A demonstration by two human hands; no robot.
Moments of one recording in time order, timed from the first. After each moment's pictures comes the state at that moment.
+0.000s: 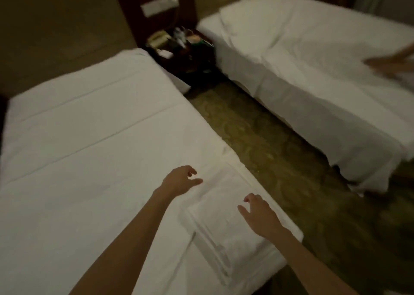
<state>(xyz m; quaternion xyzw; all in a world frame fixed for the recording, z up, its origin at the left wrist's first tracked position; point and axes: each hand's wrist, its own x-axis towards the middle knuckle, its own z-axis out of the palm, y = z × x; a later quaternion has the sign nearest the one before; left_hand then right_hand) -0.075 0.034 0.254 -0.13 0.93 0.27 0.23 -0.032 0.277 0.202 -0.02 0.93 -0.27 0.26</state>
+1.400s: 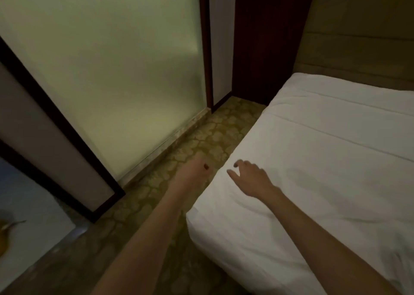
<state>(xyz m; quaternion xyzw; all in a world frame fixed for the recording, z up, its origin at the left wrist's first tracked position) 0.642 -0.237 0.367 -0.60 0.76 0.24 -0.04 0.477 -0.176 0.365 -0.64 0.74 -0.08 0.21</state>
